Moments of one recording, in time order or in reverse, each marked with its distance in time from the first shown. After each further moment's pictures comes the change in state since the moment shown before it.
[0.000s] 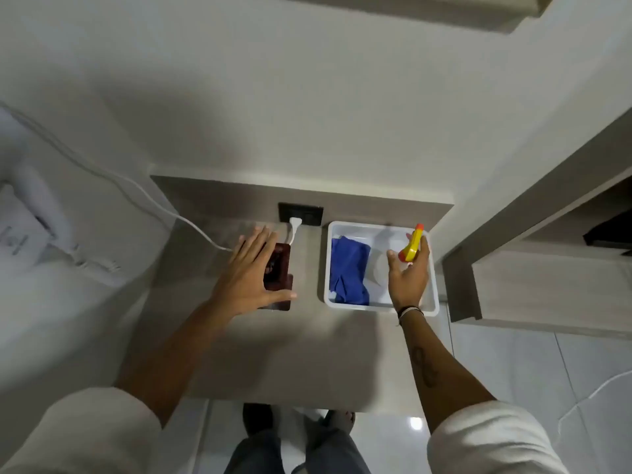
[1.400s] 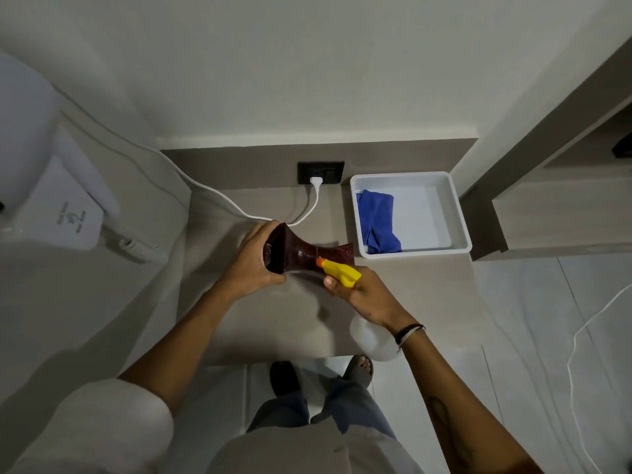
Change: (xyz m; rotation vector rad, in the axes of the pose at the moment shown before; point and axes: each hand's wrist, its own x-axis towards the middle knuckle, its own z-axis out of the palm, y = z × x) left_hand -0.049 -0.093 0.010 -0.620 -0.070 -0.009; right_hand -0.177 -0.026 0.064 -0.106 -0.803 -0.173
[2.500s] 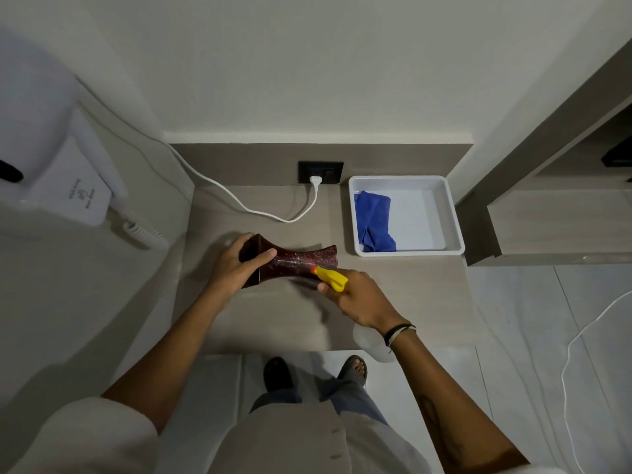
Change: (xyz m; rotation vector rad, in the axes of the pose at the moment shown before) left_hand -0.043 0.018 -0.003 -0.346 0.165 -0.499; right_hand -0.018 -0.008 0.002 -0.220 0.007 0.033
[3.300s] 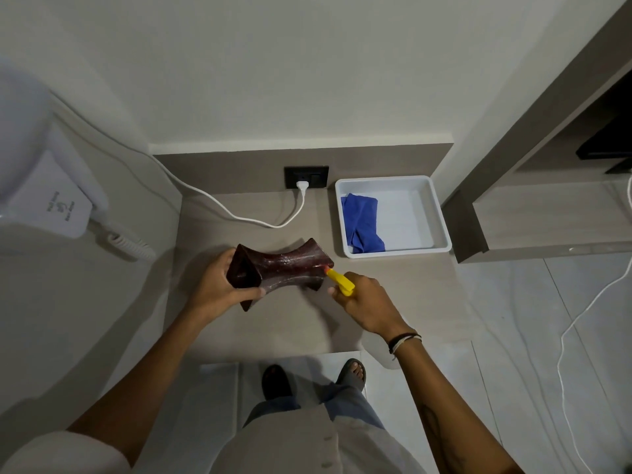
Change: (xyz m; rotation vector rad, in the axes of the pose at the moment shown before) left_hand -0.021 -0.010 -0.007 0.210 -0.048 0.252; right_hand -0.018 0.022 -0.009 -0.097 0.094 0.156
